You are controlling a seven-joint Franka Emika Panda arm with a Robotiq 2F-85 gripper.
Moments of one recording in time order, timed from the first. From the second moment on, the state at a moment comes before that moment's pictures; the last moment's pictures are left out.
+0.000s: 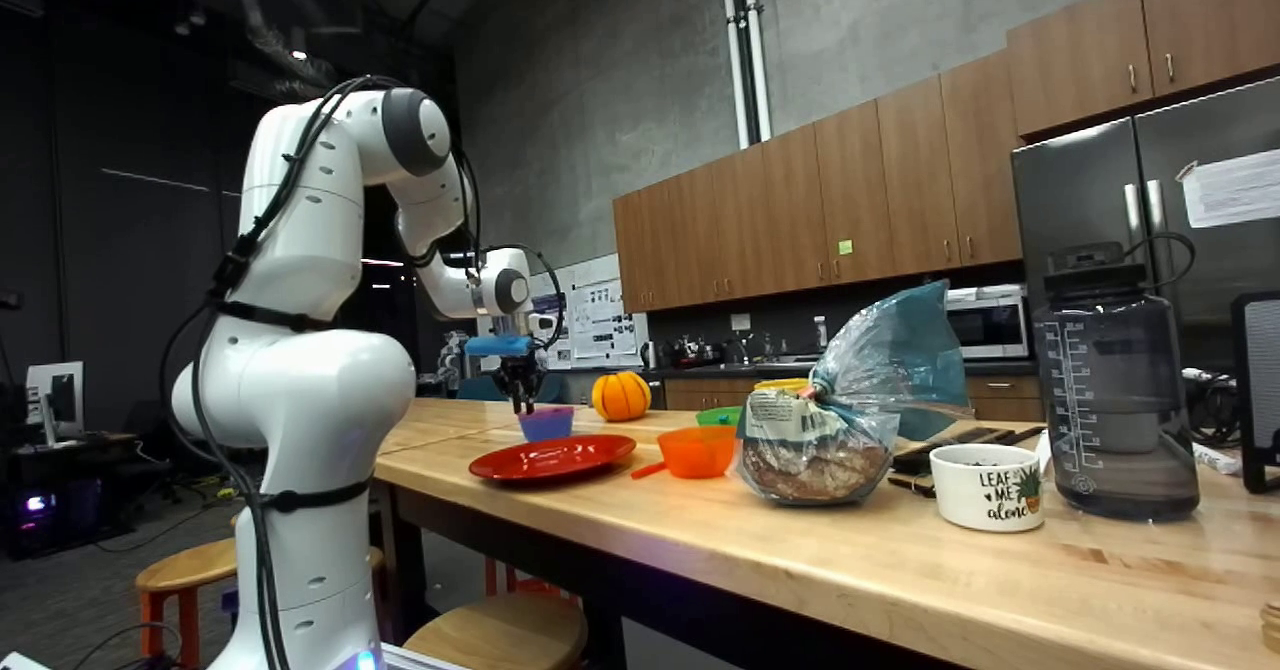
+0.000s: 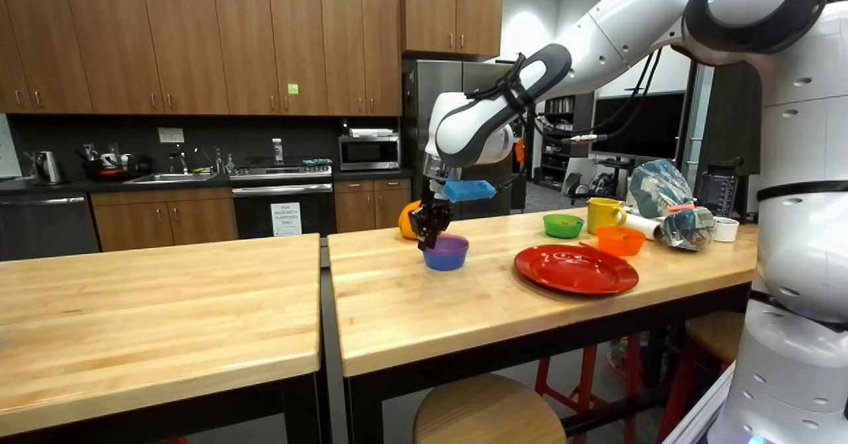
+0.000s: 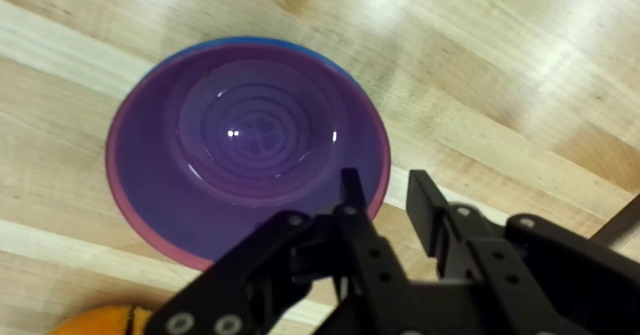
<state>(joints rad) 0.16 0.13 0.17 -2.07 0.05 2.42 0.13</state>
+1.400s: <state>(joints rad) 0.12 -0.10 0.11 -2.25 0.43 2.44 -0.23</state>
